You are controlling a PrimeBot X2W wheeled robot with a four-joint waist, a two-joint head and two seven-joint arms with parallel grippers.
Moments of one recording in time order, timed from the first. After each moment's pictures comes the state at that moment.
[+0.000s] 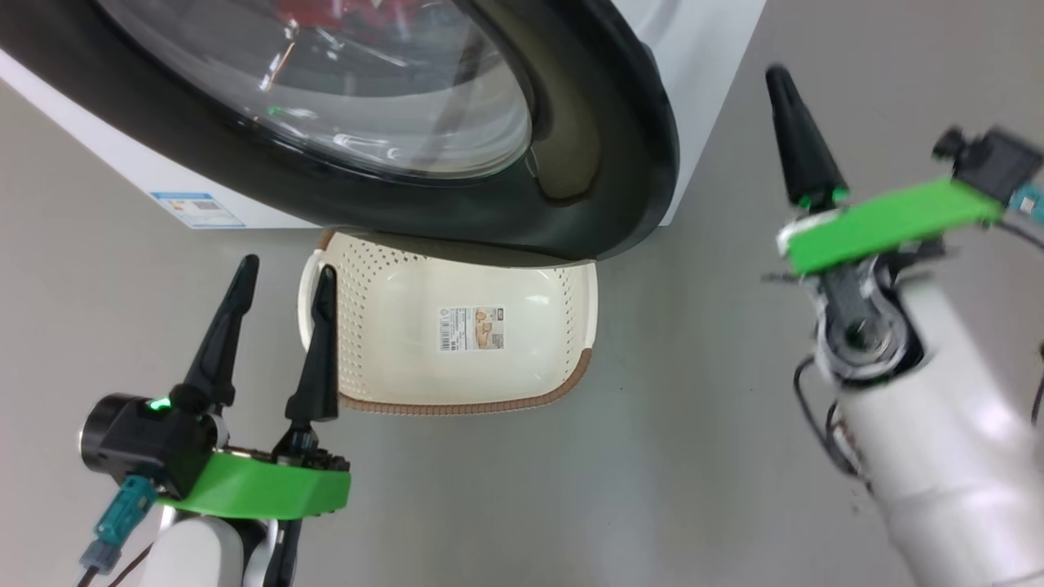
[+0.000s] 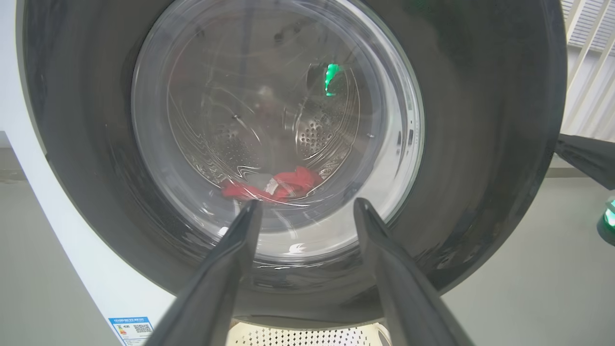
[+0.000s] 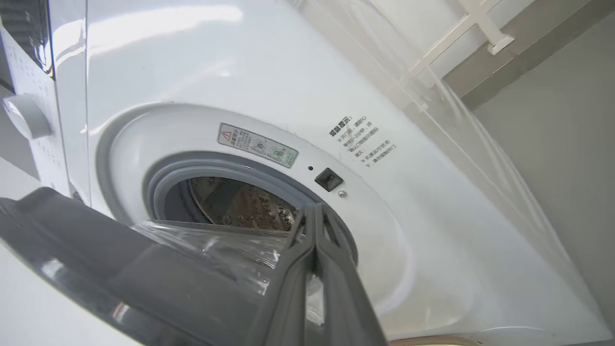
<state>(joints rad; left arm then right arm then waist) -0.28 0.04 -0.04 0.07 -0.20 -0.13 -0.25 -0.64 -0.07 0.17 0.39 1.09 0.12 -0.14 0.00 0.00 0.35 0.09</state>
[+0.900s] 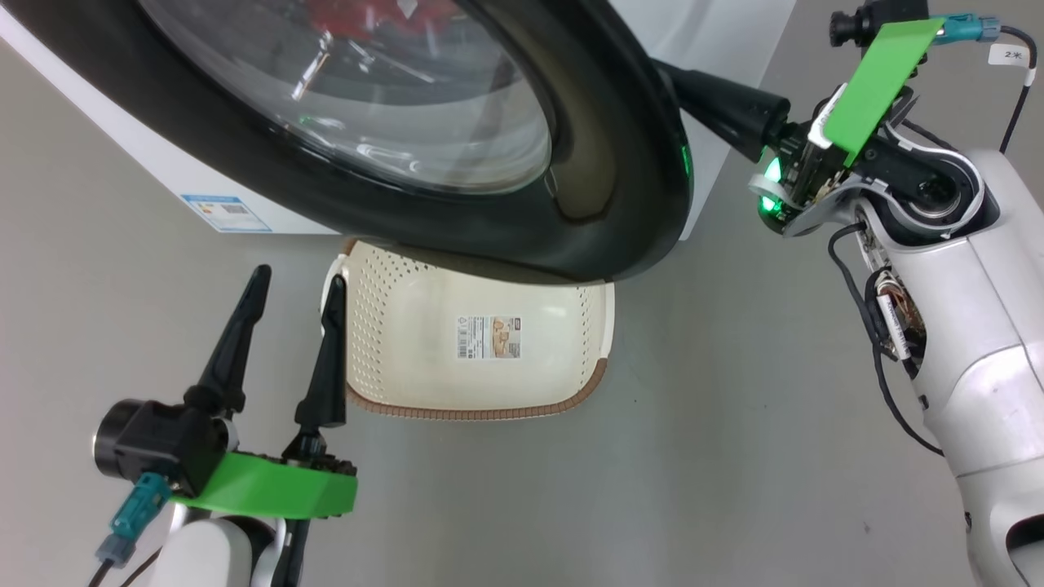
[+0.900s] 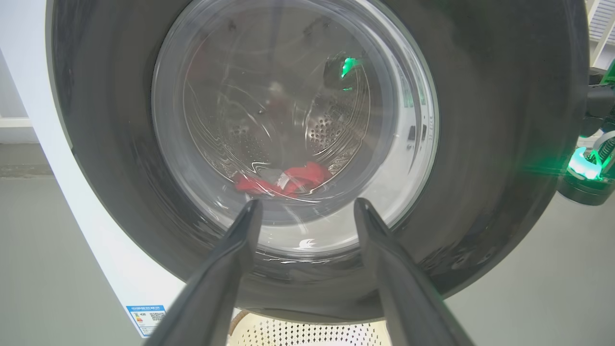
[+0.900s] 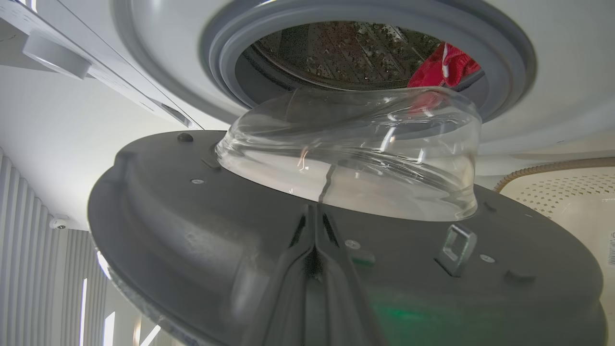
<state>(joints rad) -0.29 0.04 -0.05 0.11 -0.20 -0.13 -0.25 -0.96 -0.13 0.22 0.65 1.72 0.12 0.72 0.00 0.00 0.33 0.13</state>
